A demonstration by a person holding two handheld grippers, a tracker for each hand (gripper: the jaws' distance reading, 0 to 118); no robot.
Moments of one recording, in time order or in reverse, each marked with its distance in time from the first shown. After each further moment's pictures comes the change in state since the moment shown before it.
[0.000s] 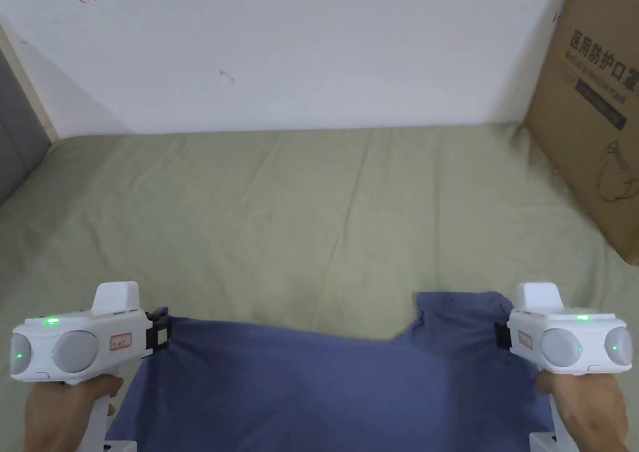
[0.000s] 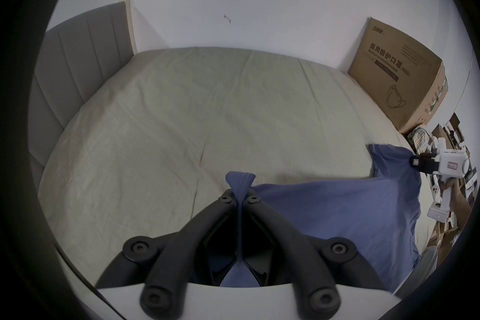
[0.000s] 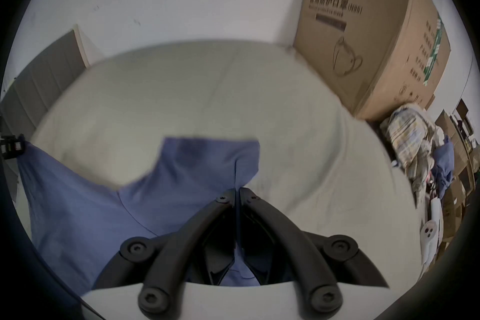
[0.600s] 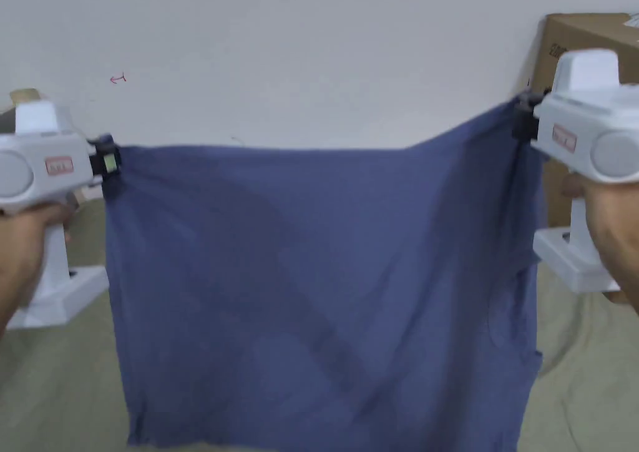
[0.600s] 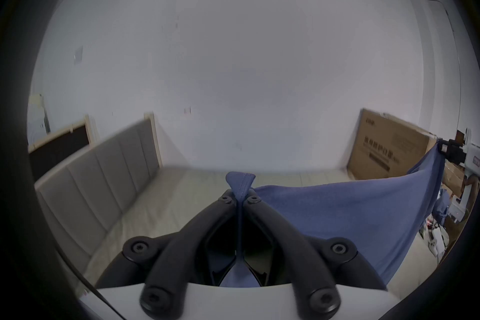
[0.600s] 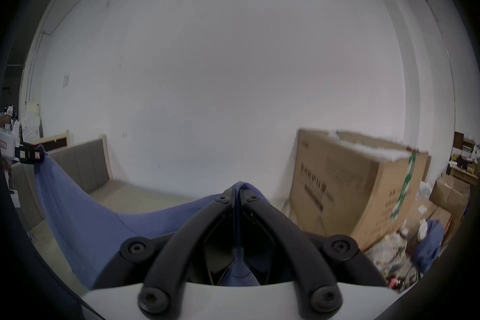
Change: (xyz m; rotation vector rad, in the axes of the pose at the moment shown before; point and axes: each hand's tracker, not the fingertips) left arm 0.027 0.213 0.205 0.553 0.096 -0.047; right arm -0.001 0.225 0.249 0.734 0.011 0.015
